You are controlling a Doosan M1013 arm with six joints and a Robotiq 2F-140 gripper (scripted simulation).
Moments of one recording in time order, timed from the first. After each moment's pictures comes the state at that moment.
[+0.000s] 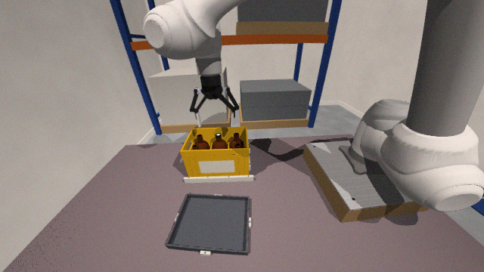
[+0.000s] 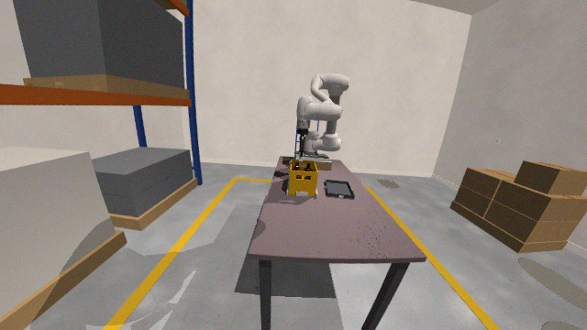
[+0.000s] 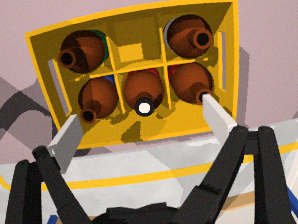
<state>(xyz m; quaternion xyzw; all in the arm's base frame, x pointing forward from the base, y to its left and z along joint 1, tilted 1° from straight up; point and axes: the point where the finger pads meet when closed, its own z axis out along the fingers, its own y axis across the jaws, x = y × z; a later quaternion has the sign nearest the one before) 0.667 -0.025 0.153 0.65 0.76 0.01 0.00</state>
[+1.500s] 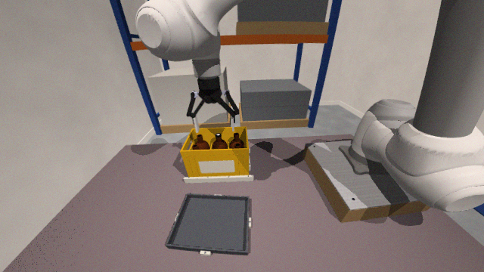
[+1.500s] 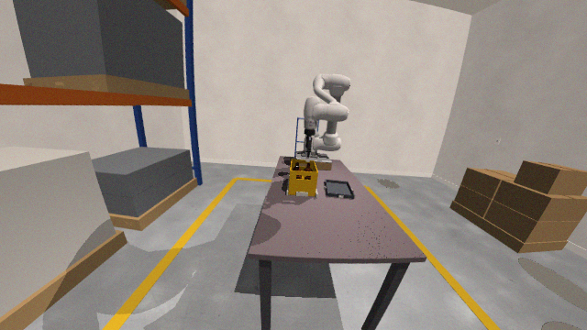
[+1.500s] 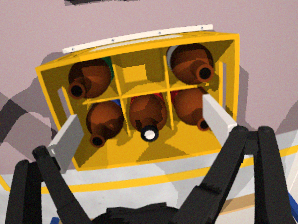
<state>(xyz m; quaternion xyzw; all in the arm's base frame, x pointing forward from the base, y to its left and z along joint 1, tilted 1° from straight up) 0.659 0.021 0.153 0.65 0.76 0.01 0.00</state>
